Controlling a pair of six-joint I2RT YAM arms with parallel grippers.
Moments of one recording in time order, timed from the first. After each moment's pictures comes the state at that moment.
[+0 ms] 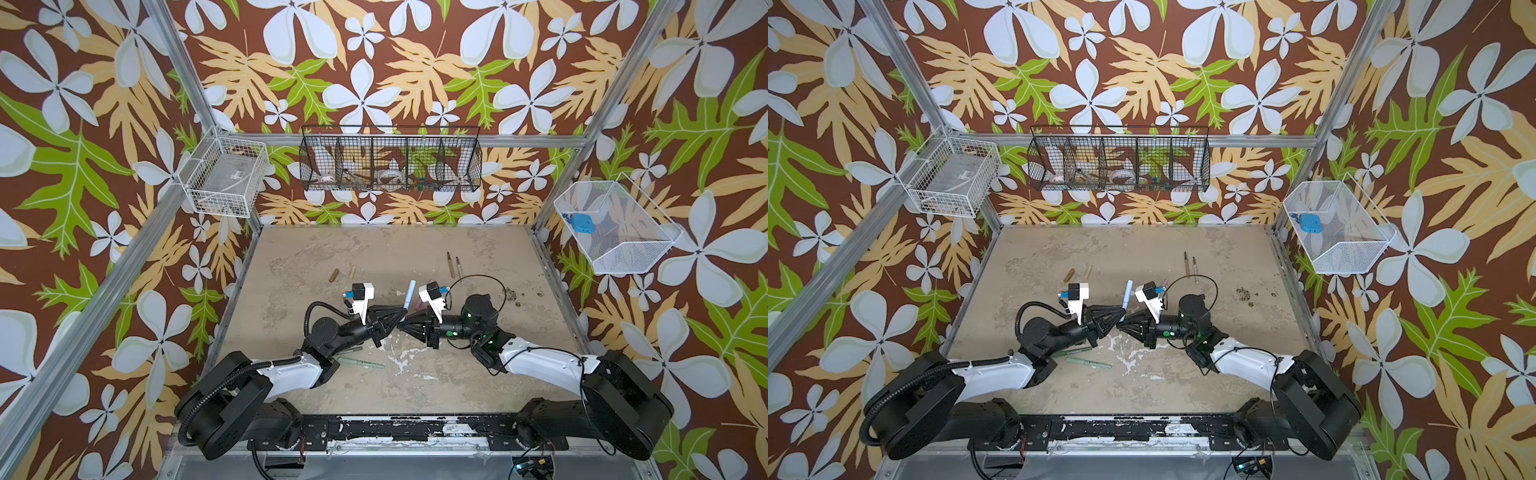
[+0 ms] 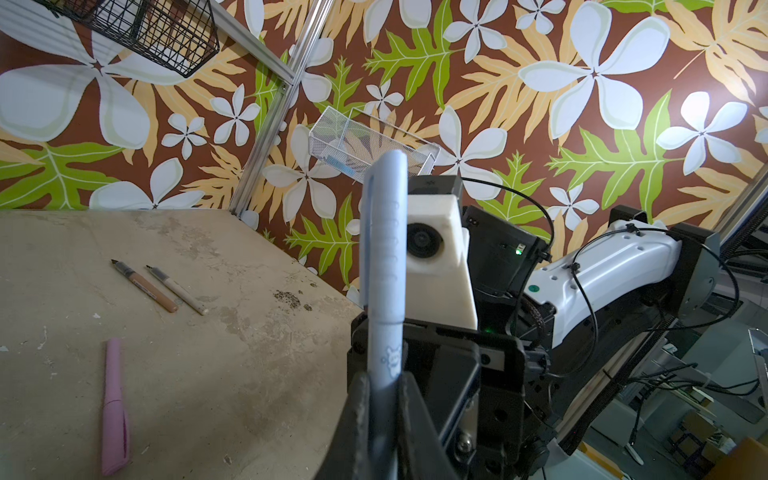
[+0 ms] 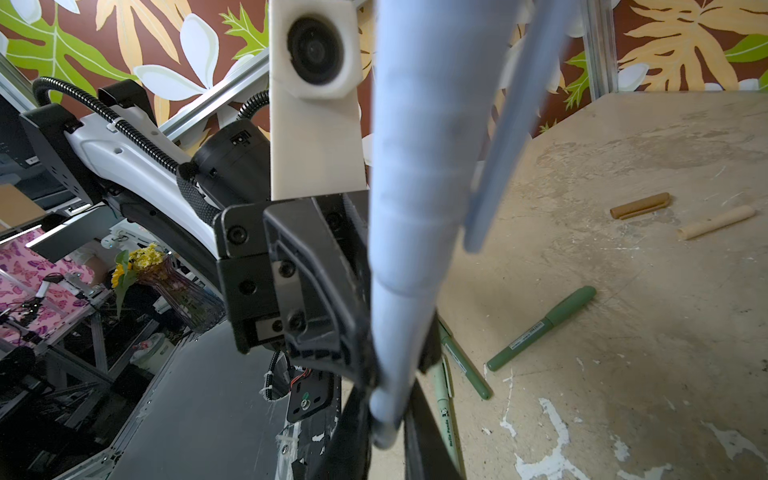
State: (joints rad) left arm -0.67 1.33 0.33 1.26 0.48 -0.64; right arm 0.66 1.34 0.53 0.73 -0.79 0.43
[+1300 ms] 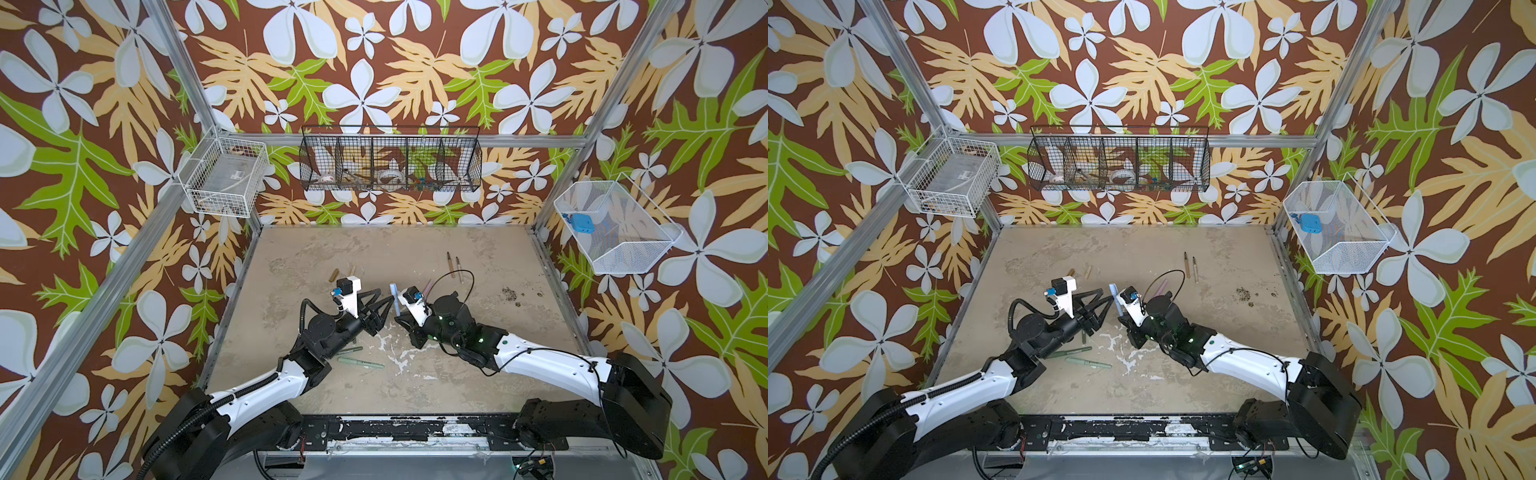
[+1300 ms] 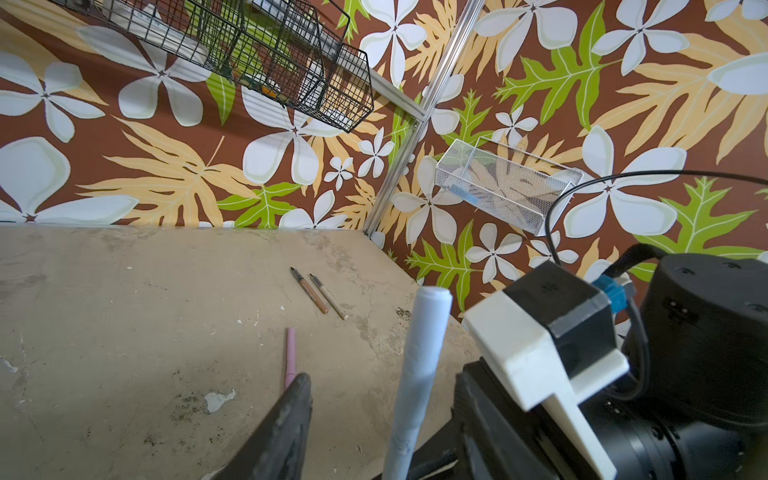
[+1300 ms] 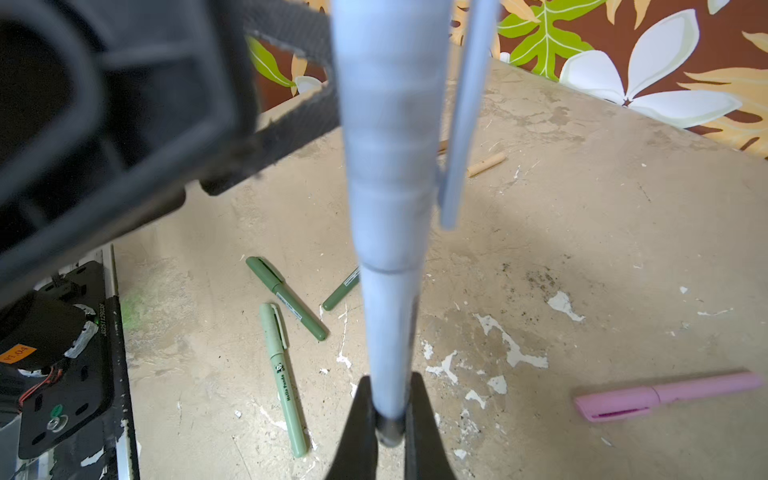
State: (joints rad) left arm -0.68 1.07 0.37 0.80 0.09 -0.47; right arm 0.87 1.32 0.74 0.11 -0.10 0.07
